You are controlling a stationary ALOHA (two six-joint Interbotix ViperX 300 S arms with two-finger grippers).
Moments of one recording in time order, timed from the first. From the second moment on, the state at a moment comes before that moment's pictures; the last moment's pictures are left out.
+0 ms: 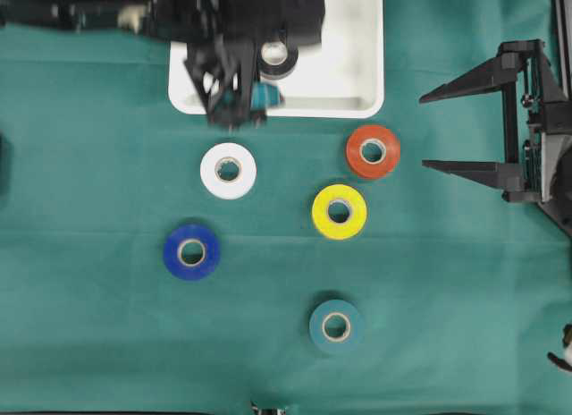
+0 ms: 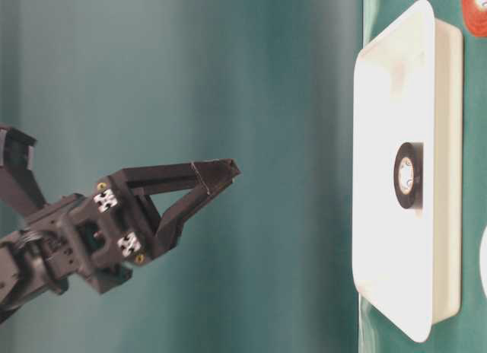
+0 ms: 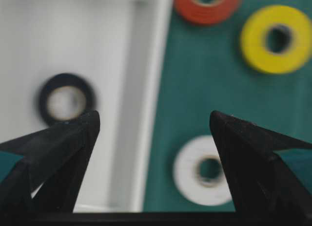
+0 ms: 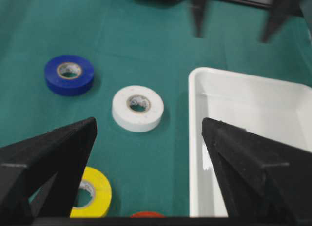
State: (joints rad) left arm 0.13 0.00 0.11 0.00 0.83 0.07; right arm 0.00 -0.84 1.09 -0.01 0.00 0.00
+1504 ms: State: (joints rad) left arm 0.07 -0.84 1.00 -0.01 0.21 0.07; right arm 0.00 -0.88 1.08 -0.01 0.07 0.00
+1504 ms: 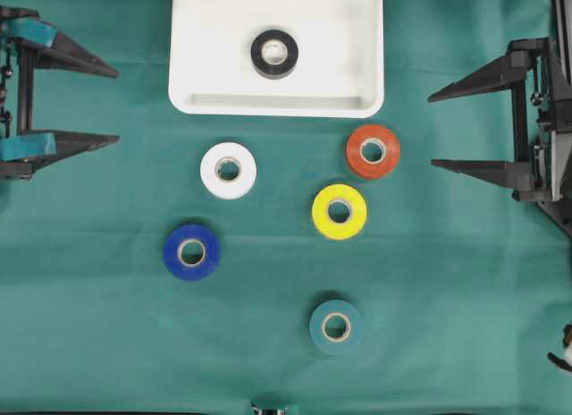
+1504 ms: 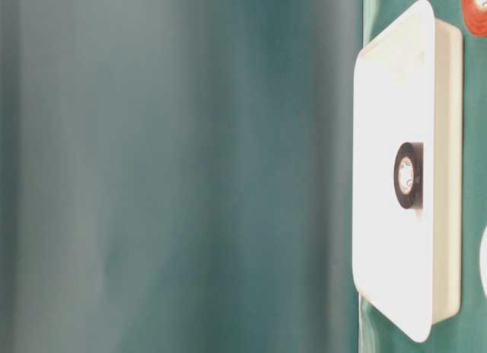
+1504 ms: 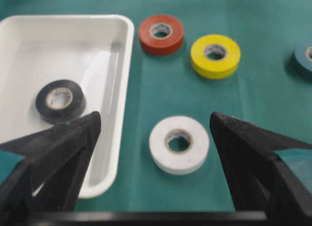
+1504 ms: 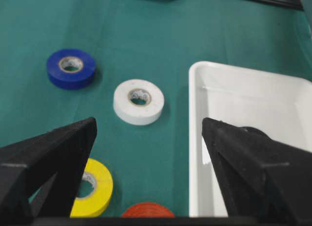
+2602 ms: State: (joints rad) left arm 0.07 -0.88 1.15 -0.01 0.06 0.07; right arm 0.05 -0.88 1.13 0.00 0.04 0.00
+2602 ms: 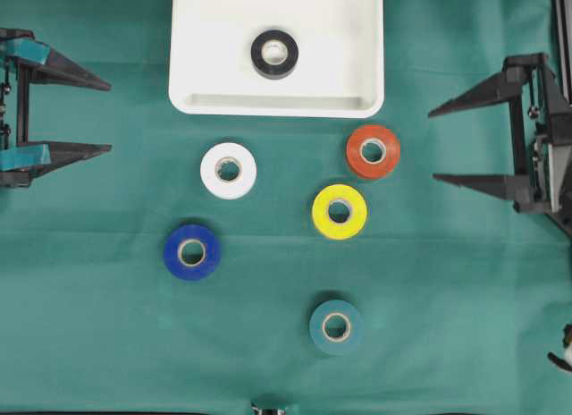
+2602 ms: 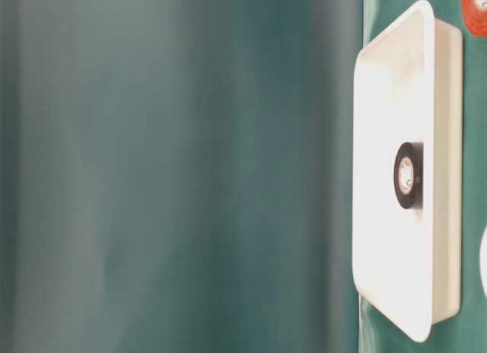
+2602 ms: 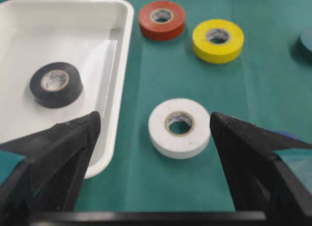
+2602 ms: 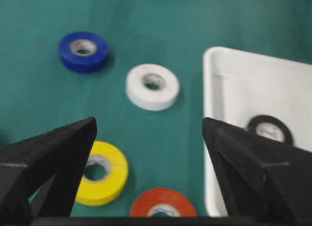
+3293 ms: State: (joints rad) left arm 0.07 -0.88 1.15 -0.01 0.06 0.07; right arm 0.09 -0.85 1.12 0.00 0.04 0.01
